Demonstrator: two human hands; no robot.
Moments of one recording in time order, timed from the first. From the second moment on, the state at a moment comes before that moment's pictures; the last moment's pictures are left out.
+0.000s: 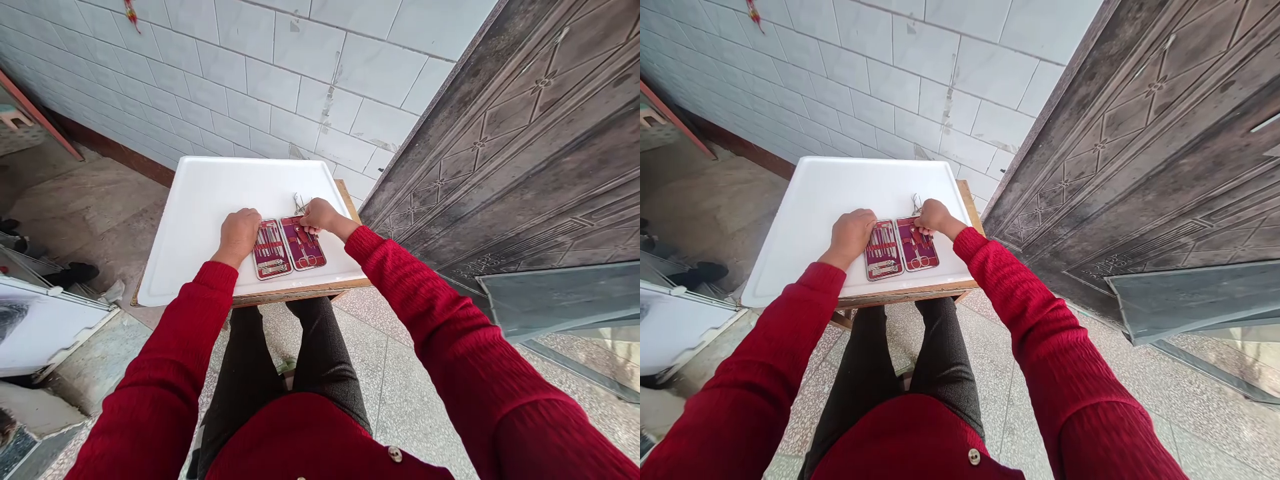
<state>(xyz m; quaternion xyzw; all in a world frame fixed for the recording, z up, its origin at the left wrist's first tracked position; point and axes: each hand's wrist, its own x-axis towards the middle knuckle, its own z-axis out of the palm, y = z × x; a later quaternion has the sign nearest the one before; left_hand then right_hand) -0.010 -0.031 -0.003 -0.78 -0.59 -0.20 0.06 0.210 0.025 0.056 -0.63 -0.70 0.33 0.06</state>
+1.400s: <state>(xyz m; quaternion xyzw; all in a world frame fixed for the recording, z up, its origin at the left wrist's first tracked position) -0.012 -0.031 -0.003 -0.78 -0.60 -0.18 0.07 0.189 -0.006 0.067 -0.58 -0.81 -0.01 -0.12</state>
